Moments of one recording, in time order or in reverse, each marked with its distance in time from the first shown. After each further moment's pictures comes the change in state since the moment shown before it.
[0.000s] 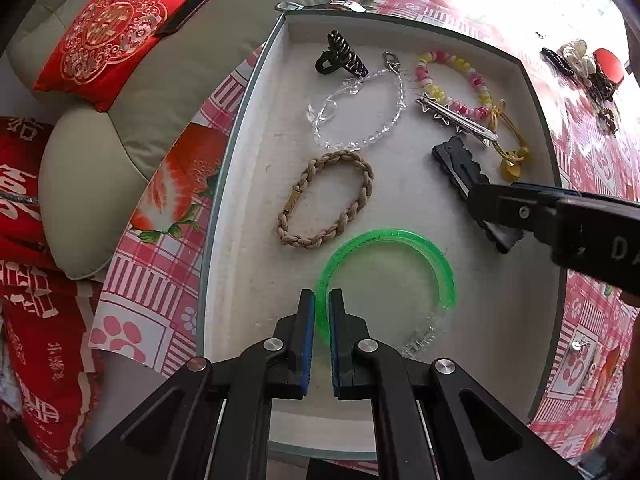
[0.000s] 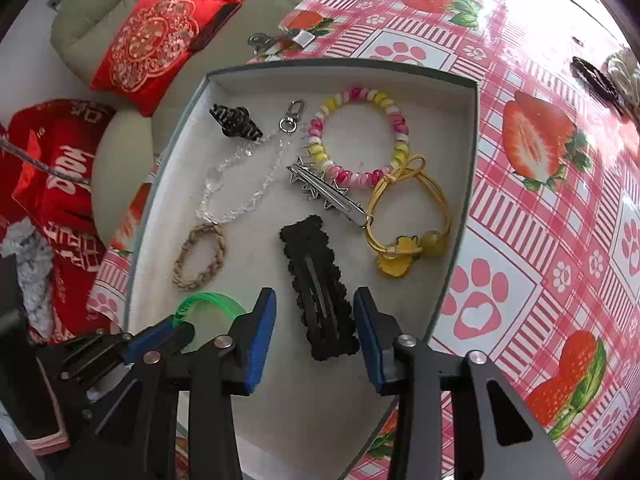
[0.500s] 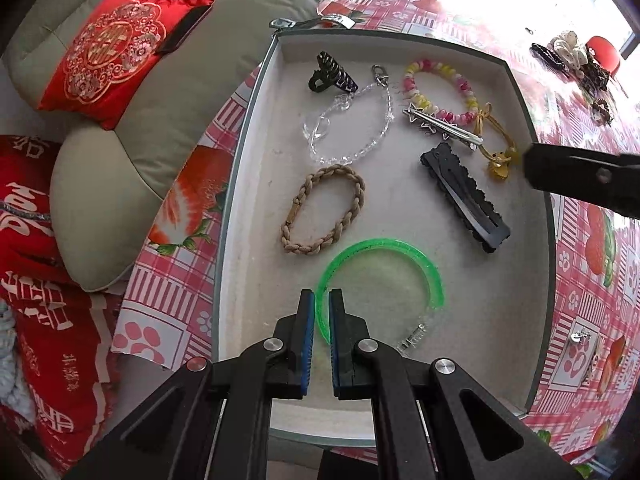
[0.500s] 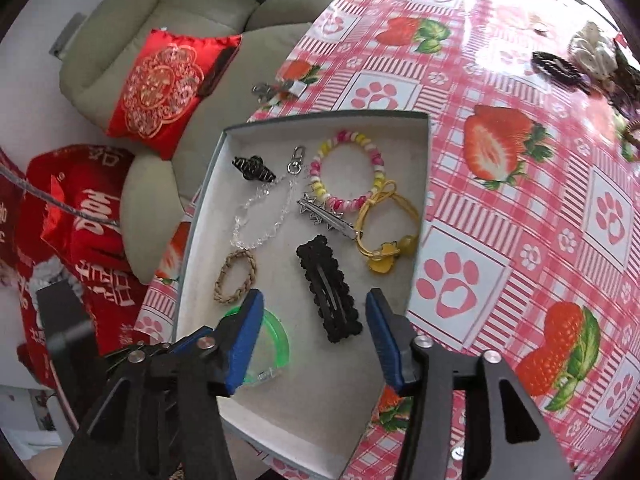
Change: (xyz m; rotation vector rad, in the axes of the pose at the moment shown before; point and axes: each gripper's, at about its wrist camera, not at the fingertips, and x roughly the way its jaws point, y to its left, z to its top) left arm -0.015 -0.007 0.003 0.041 -0.023 0.040; right arm -0.052 -0.014 -0.005 0.104 -0.101 0.082
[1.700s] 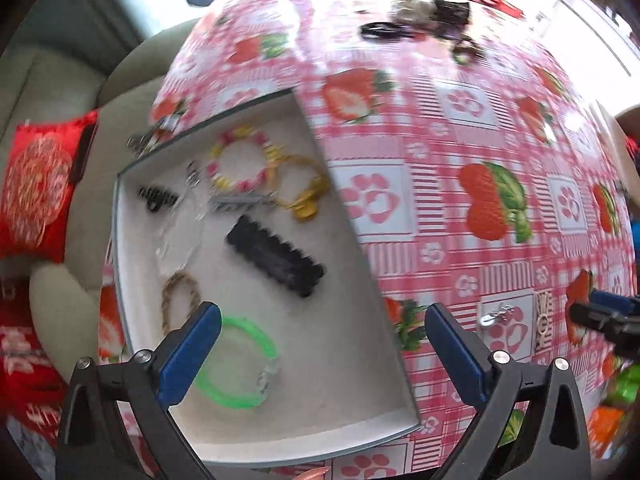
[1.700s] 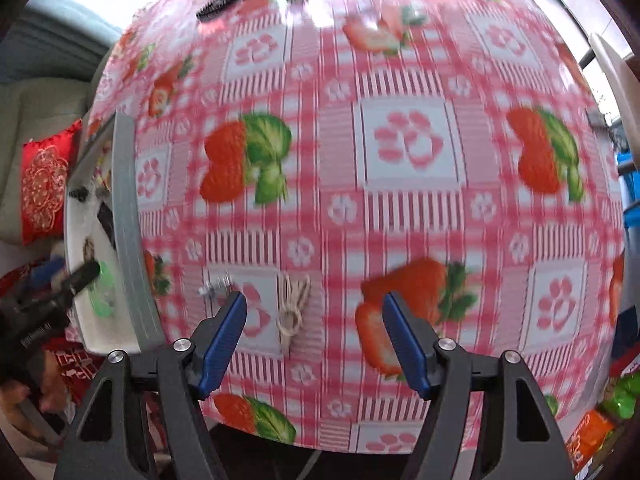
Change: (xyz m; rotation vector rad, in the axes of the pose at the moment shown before) left arm -0.048 -0.124 0.010 0.431 -0.112 -0.104; right arm -0.088 -0.164 -0.171 0.507 -0.022 -0.247
